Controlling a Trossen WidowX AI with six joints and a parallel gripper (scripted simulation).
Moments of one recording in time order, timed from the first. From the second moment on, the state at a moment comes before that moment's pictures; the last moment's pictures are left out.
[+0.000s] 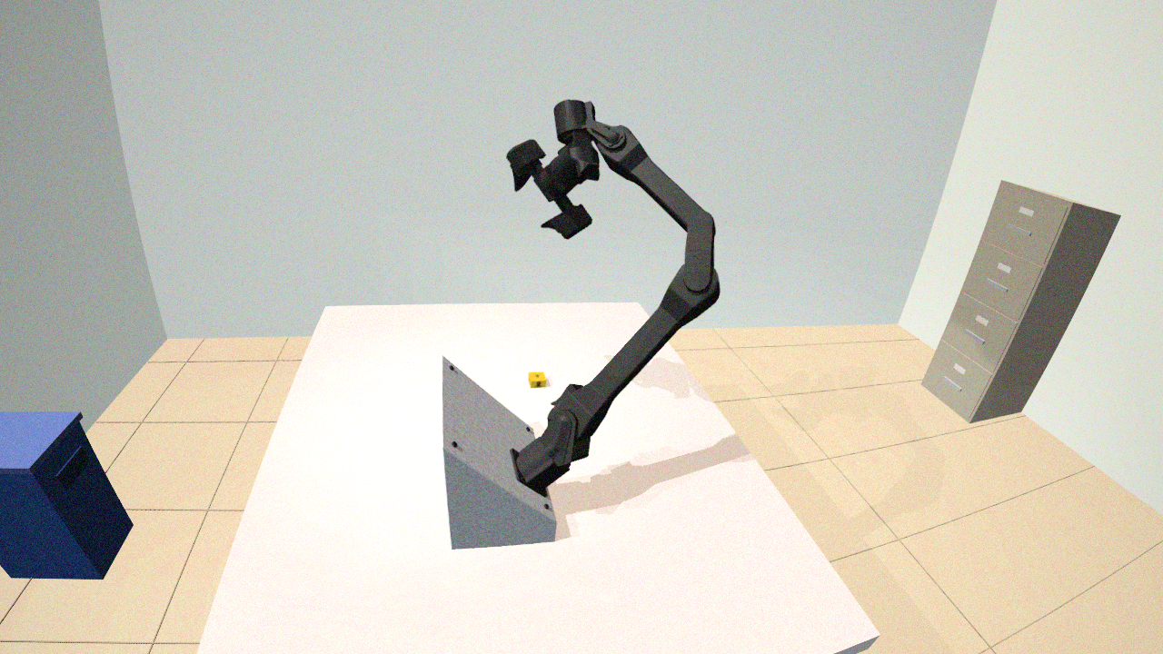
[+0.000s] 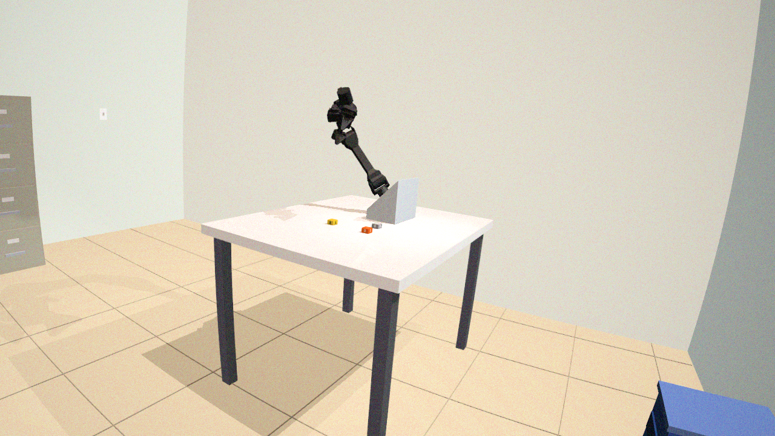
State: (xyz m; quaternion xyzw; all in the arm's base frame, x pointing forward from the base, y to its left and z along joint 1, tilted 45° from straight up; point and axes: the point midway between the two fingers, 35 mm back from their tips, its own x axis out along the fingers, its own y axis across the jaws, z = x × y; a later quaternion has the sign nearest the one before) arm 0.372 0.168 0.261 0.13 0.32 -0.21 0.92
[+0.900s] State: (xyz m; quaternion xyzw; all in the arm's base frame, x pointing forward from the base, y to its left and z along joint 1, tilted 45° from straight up) arm 0.343 -0.010 0.112 -0.25 0.65 -0.29 0.65
